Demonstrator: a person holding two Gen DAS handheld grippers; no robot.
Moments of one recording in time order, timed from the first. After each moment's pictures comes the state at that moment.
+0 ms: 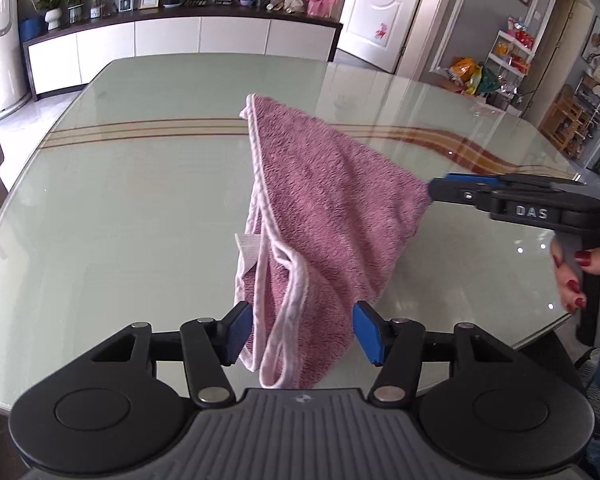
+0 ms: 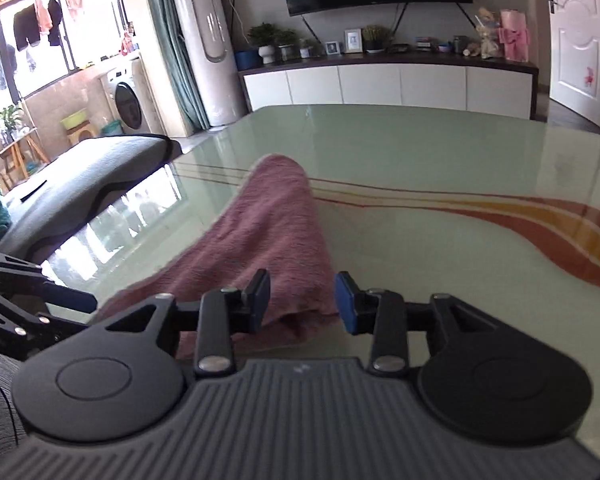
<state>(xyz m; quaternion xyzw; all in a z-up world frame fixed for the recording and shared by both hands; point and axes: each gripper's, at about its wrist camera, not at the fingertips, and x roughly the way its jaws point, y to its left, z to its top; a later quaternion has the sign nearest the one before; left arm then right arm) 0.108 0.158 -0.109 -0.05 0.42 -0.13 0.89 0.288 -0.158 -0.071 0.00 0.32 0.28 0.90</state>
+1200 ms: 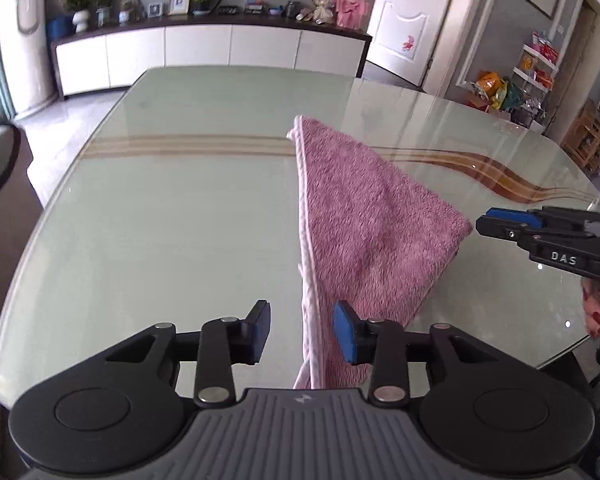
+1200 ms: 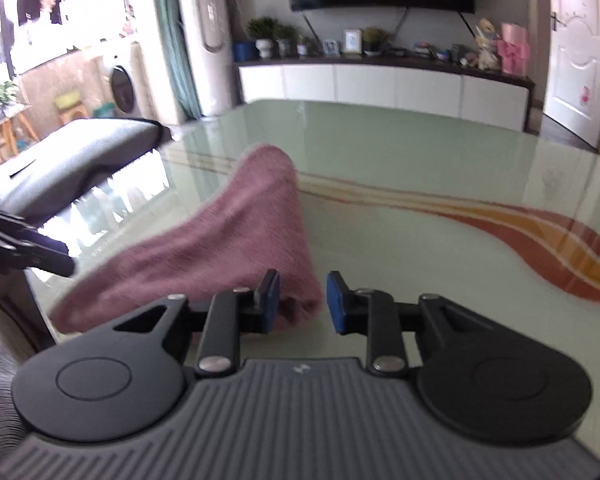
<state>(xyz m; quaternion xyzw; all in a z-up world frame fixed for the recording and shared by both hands) 0.106 0.178 -0.083 -0.03 0.41 -0.10 0.91 0.269 -0.135 -0.056 -0.05 0.29 0.30 0.91</state>
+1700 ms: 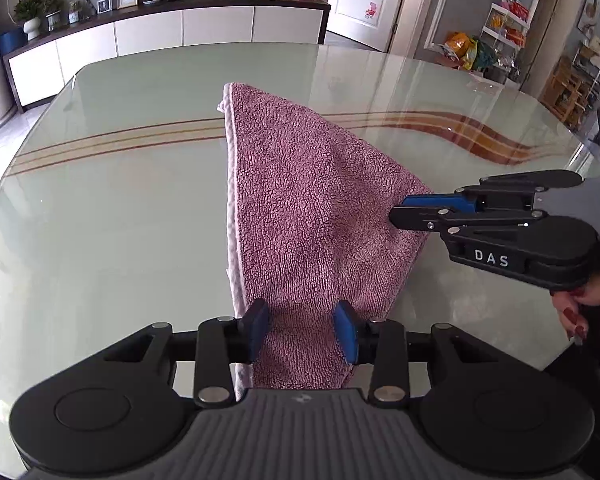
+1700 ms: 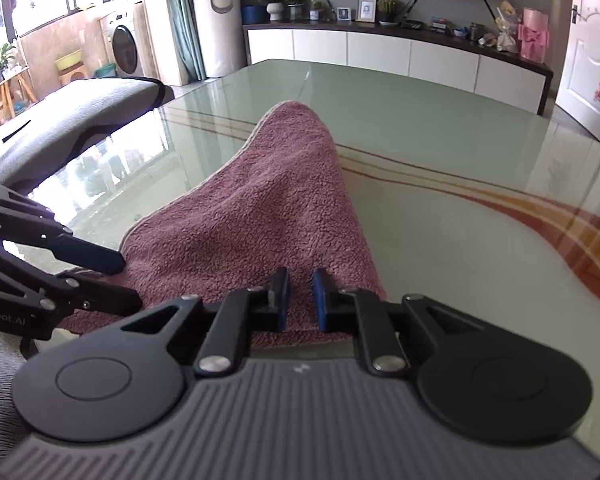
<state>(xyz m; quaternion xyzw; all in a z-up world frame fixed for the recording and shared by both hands) 0.155 0.128 -0.118 -0.01 0.44 -0.14 0.89 0.312 -0.104 -0.090 -0.09 0.34 0.27 0.90</state>
